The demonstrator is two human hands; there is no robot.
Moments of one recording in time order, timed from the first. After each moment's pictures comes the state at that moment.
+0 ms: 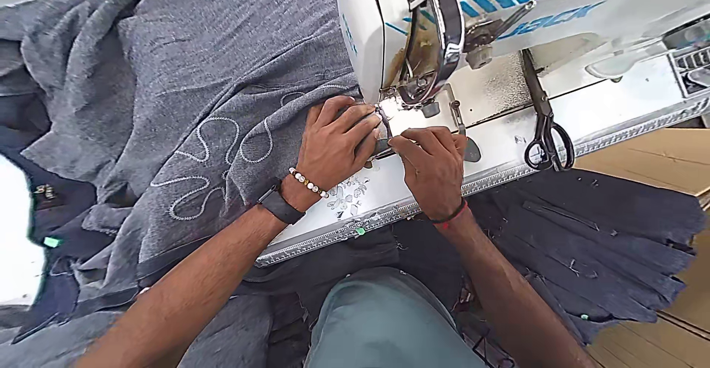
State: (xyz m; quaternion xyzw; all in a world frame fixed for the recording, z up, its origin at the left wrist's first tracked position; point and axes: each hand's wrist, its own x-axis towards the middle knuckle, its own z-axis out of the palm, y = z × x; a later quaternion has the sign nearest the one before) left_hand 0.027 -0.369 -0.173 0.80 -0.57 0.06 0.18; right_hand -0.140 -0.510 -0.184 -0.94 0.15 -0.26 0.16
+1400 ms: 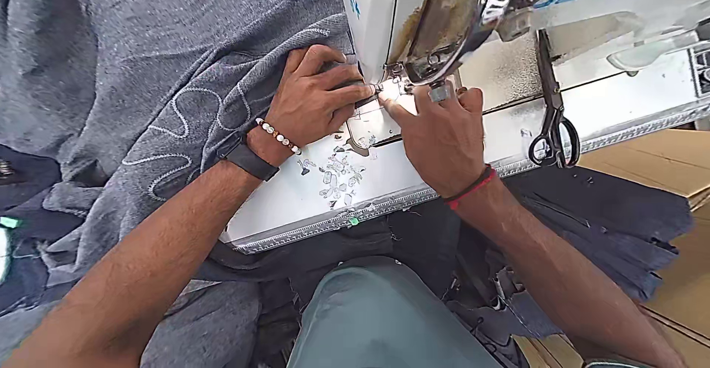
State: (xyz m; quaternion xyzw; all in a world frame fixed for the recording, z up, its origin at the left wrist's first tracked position) left_hand 0.082 -0.370 -0.174 0.73 -0.66 0.09 0.18; right_hand -0.127 -0.531 -0.129 -1.00 0.07 -0.02 0.05
